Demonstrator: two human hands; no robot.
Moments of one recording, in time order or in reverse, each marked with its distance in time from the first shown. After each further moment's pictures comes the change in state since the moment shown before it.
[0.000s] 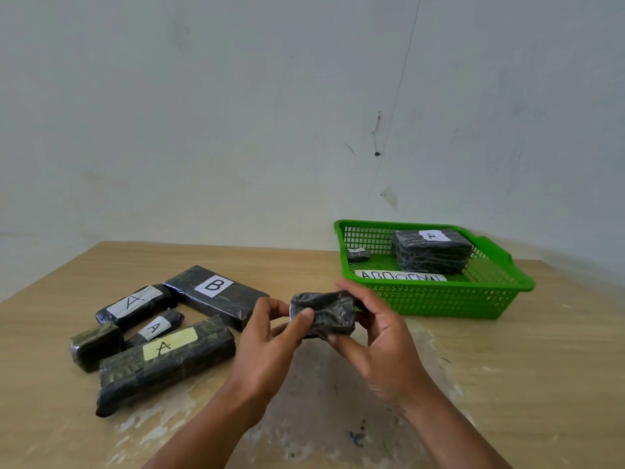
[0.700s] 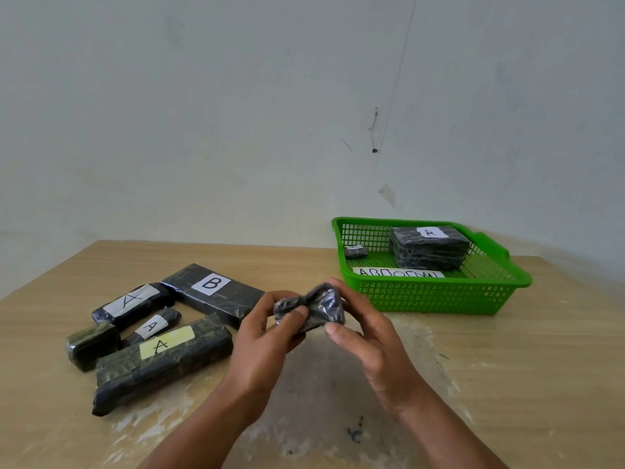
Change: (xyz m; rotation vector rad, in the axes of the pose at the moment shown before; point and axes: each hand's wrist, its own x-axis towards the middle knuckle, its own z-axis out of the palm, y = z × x) left_hand 0.005 -0.005 -0.003 -0.076 -0.054 -0.004; right_hand -0.006 -0.008 0.004 0.114 -0.090 0.103
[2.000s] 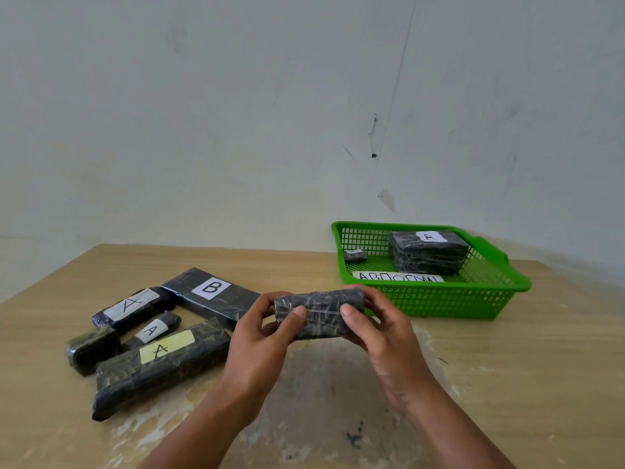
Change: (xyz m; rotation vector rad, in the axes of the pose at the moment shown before) left_hand 0.003 -0.001 -0.002 -0.051 0.003 0.044; right_hand 0.005 -0.008 -0.007 0.237 0.202 0.100
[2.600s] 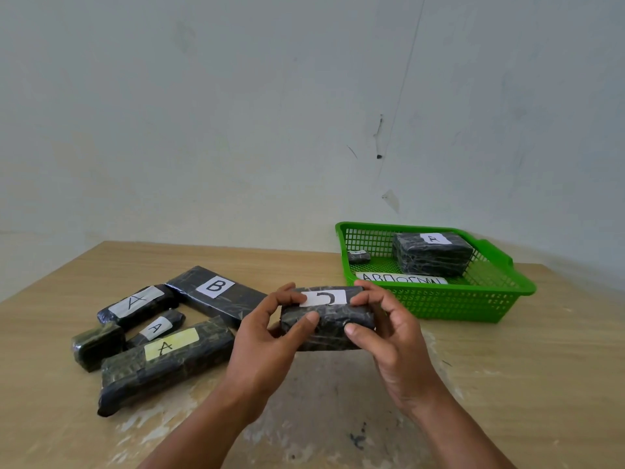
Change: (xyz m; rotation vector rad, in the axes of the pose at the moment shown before) left_hand 0.000 0.002 -0.001 -0.013 -0.028 0.047; right_hand 0.003 0.011 -0.008 -0.026 -0.024 -0.141
